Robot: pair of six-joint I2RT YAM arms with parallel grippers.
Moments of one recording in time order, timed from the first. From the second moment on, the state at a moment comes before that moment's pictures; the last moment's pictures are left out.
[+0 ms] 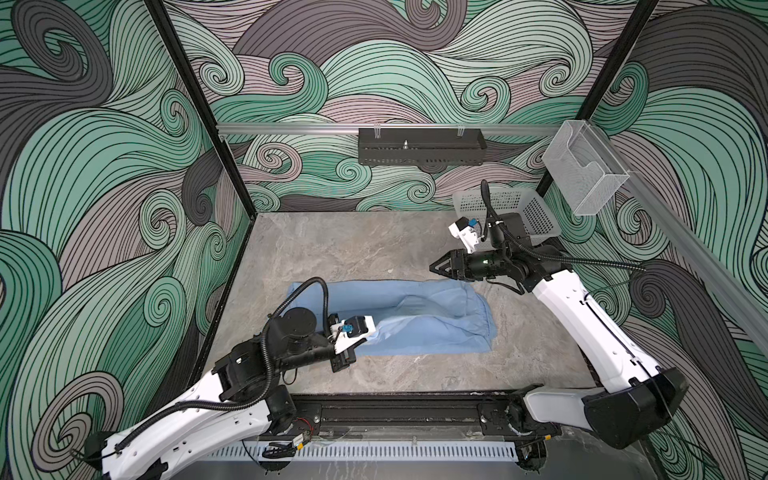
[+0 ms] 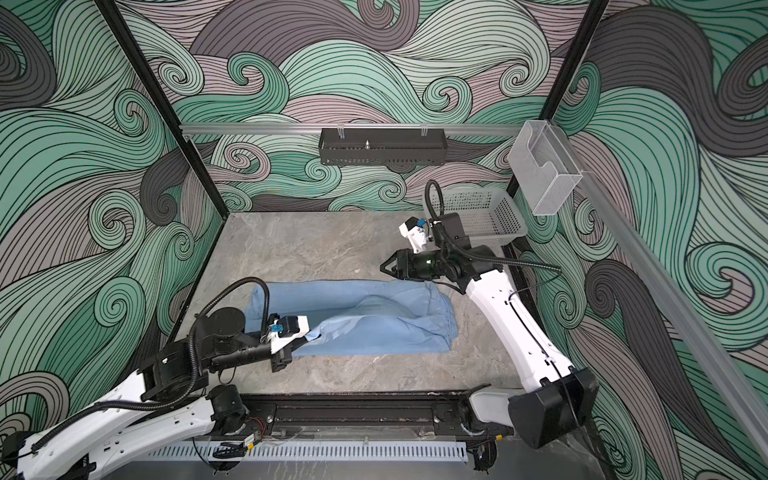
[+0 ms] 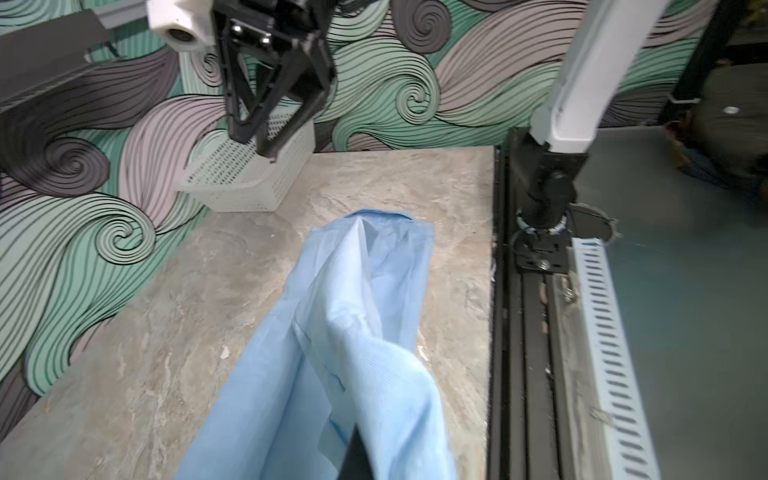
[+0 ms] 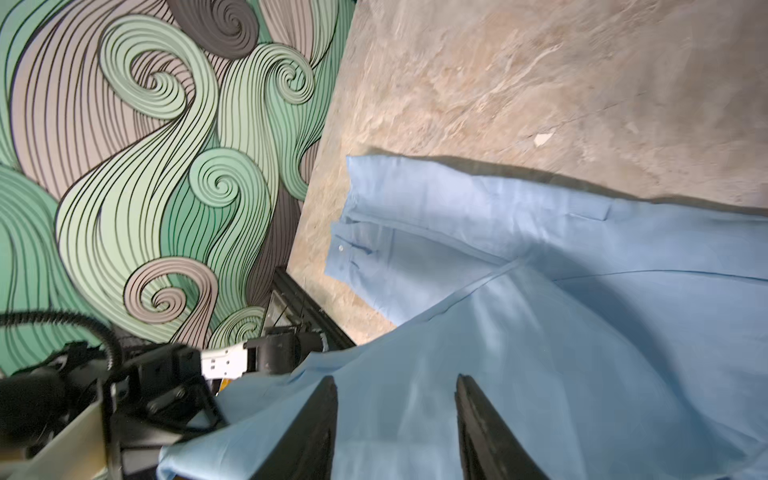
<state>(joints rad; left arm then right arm) -0.98 0.59 0.78 -0.59 0.20 0.29 0.35 1.32 1.34 -0.84 -0.62 0.38</state>
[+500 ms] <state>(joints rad) -1.01 0.57 0.85 -0.84 0.32 0.25 0.26 1.64 1.22 -0.71 -0.37 0.38</state>
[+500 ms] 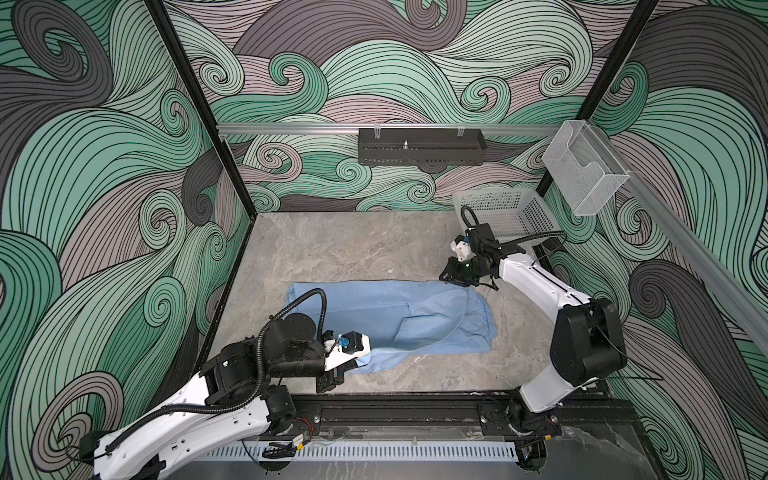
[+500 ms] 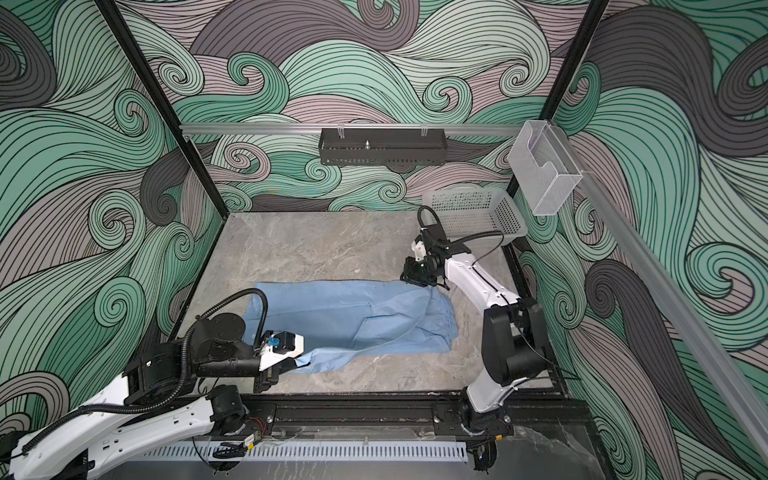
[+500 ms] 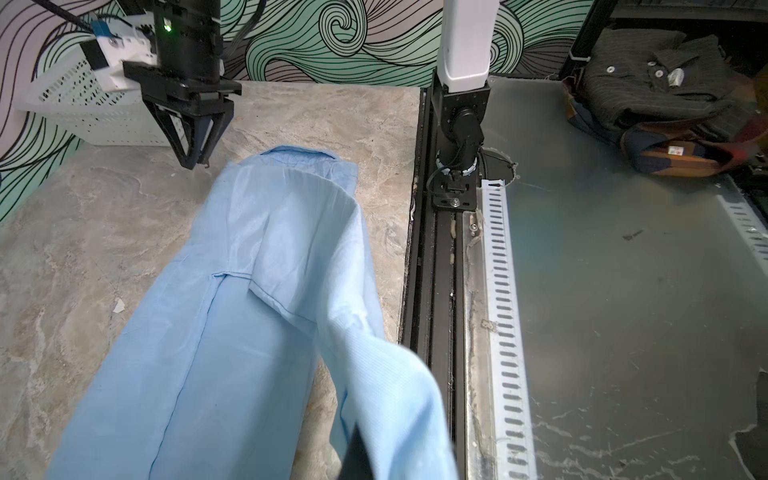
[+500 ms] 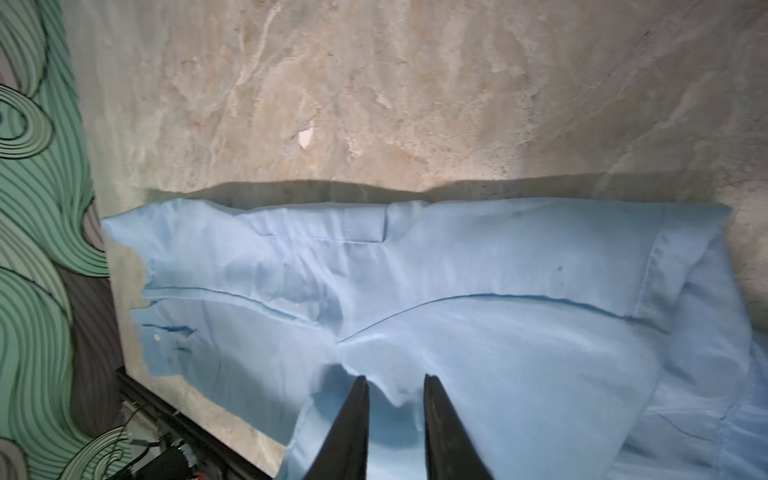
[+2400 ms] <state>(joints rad) -0.32 1.05 1.05 -0.87 0.11 -0.08 0.14 1.90 1.28 -0.70 -0.18 0.35</state>
